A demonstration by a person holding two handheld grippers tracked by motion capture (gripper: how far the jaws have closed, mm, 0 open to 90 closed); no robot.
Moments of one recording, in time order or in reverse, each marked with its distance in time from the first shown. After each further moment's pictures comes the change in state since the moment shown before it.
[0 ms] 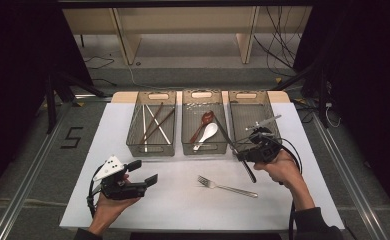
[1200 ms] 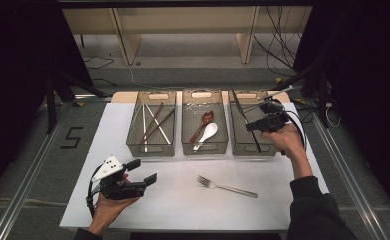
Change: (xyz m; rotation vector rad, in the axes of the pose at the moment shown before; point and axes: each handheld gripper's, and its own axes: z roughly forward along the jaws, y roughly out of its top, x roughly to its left) left arm 0.001 0.000 -0.001 -0.019 0.006 0.003; right arm -0.063 0.050 -0.011 -0.068 -0.102 0.149
